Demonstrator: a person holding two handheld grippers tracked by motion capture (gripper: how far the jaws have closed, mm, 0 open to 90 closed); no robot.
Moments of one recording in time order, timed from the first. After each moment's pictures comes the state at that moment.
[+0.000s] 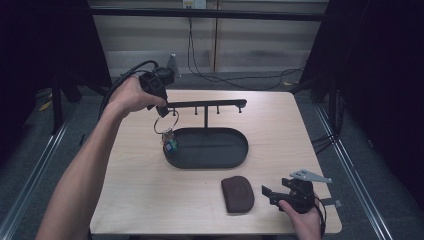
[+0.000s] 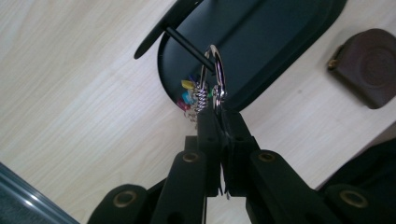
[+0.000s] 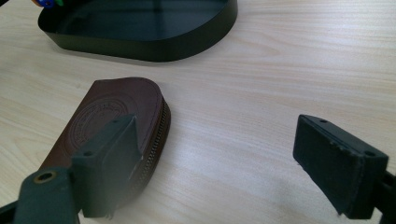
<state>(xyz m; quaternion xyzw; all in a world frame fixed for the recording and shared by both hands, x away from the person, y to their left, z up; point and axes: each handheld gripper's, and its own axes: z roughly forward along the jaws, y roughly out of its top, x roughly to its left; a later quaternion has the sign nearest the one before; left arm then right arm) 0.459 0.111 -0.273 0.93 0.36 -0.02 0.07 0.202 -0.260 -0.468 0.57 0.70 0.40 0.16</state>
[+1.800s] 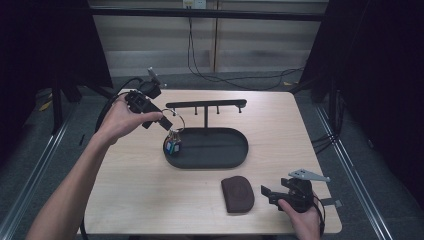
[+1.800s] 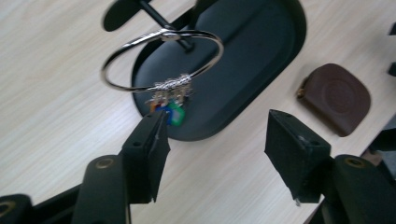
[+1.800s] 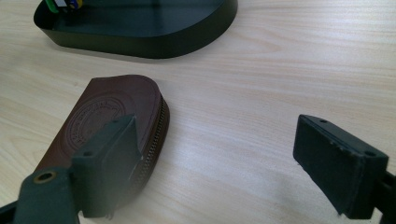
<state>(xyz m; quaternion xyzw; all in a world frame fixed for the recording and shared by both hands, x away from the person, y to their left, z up) 0.414 0.149 -0.295 0.90 0.37 -0.02 0.22 0.205 -0.259 -0.470 0.57 0.70 0.39 0.15</state>
